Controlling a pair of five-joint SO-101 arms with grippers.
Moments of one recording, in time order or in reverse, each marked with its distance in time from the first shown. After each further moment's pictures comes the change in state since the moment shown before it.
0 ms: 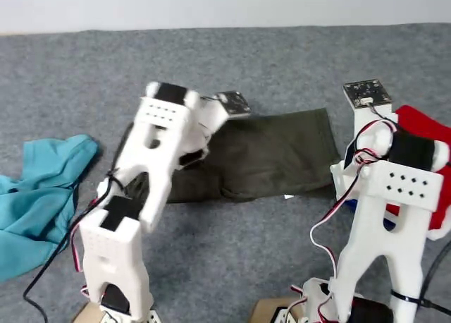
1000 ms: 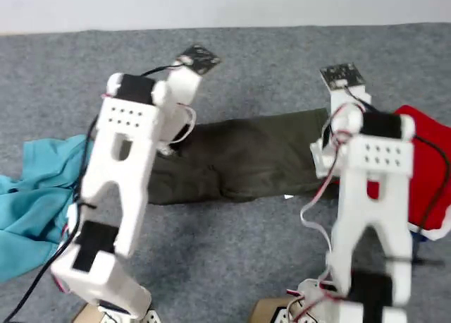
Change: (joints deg) left arm -6.0 -19.6 1.9 4.0 20.6; right arm -8.3 14.4 -5.5 -10.1 -5.8
